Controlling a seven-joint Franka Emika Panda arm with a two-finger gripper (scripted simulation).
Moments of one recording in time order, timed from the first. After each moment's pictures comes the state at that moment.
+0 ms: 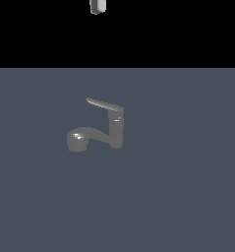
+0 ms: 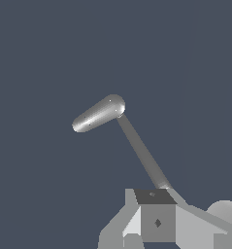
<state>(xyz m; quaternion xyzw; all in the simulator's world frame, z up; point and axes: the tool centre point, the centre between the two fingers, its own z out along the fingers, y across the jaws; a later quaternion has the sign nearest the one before) -0.065 0.039 0.401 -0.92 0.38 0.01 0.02</state>
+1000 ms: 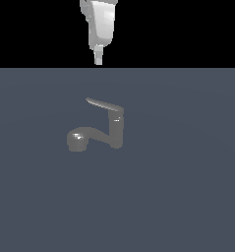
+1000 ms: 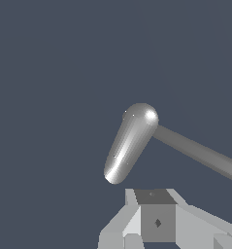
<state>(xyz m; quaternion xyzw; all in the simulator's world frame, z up) 0.025 0.056 0.303 -0.80 0.60 0.02 0.02</state>
